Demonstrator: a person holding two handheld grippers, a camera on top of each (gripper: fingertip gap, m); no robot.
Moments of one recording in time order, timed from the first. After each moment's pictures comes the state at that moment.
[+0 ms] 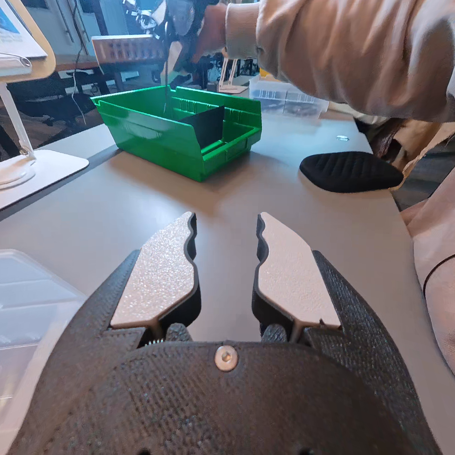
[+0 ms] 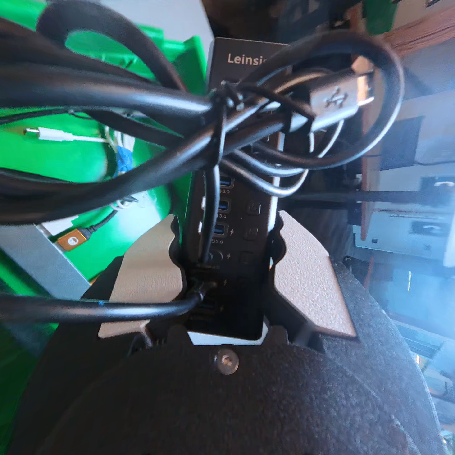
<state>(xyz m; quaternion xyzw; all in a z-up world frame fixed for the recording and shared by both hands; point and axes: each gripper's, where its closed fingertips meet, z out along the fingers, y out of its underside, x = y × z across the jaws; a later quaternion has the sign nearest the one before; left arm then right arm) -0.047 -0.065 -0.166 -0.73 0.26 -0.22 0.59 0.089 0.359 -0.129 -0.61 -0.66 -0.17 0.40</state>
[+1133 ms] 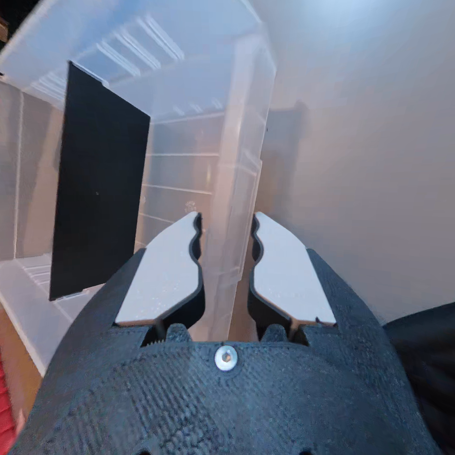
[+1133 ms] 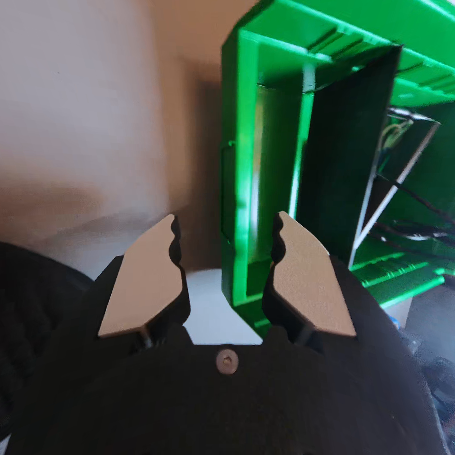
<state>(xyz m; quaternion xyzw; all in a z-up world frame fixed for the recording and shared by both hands) -0.237 -0.097 -0.250 -0.89 0.25 0.21 0.32 0.145 0.123 -0.215 -0.56 -0.79 -0.03 0.23</state>
